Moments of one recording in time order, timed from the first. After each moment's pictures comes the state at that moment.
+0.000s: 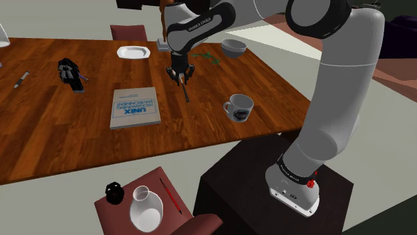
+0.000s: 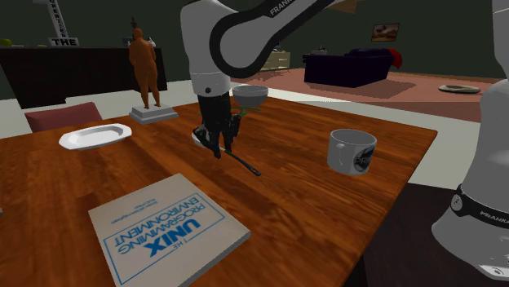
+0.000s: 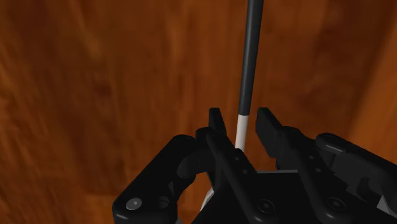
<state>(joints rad) -0.09 0.38 0.22 -1.80 -0.22 2.12 0.72</state>
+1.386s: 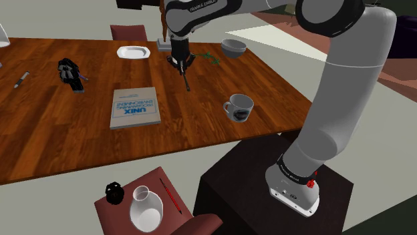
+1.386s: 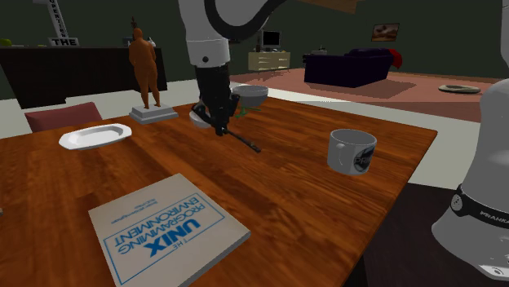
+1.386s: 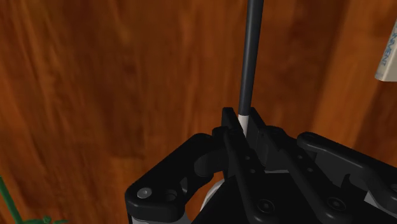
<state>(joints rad) -0.09 0.31 0.23 -1.73 -0.19 1.99 0.69</state>
